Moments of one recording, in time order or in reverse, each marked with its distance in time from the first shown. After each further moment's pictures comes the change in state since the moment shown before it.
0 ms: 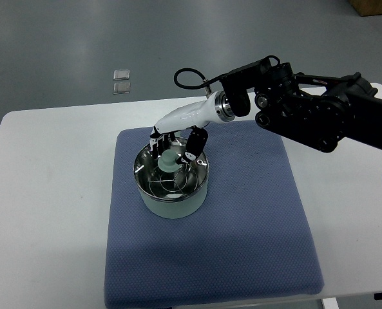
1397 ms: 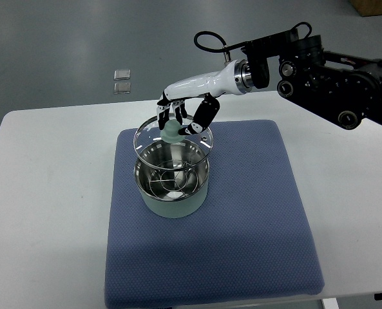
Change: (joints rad) left arm 0.000 0.000 0.000 0.002 0.000 0.000 -0.005; right arm 0.007 -0.098 0.148 -0.009 0.047 0.042 0.045
